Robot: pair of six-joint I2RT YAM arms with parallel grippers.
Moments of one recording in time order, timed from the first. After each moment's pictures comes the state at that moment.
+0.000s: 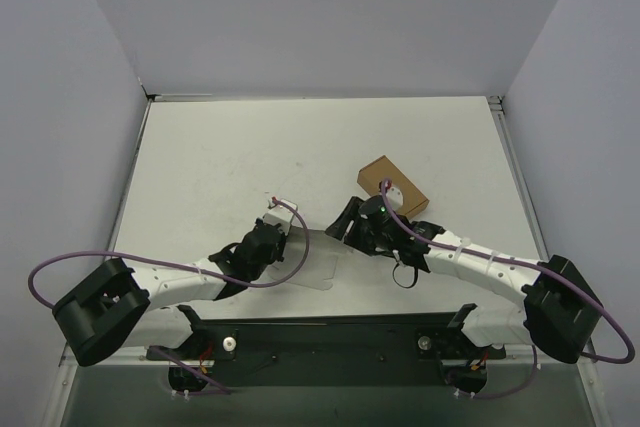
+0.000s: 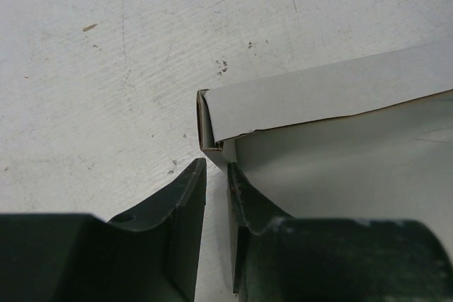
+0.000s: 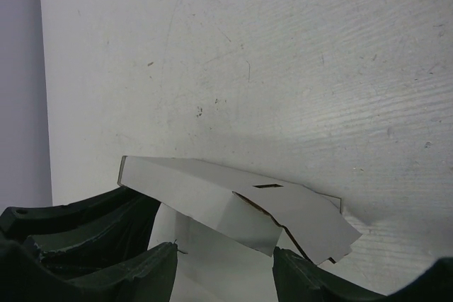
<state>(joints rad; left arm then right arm) -0.87 1.26 0.37 0.35 -0.45 -0.17 0.83 1.26 0.66 -0.14 0.12 1.12</state>
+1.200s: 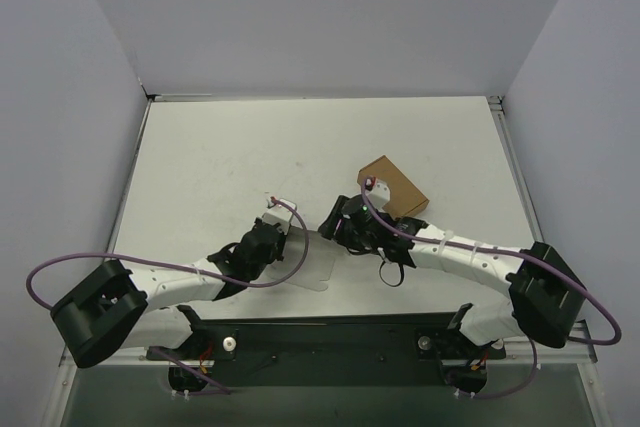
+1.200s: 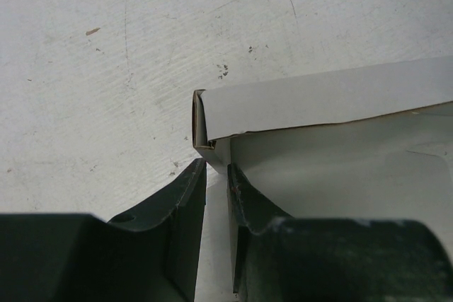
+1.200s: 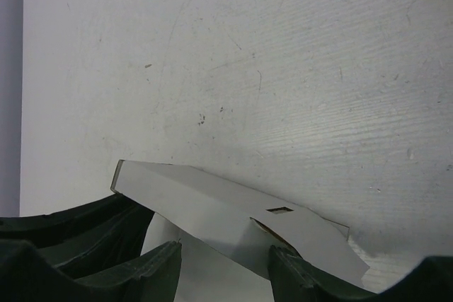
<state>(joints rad) -0.87 1.24 0.37 0.35 -0.44 -0.17 0.90 1.35 0.76 -0.16 0.24 1.07</state>
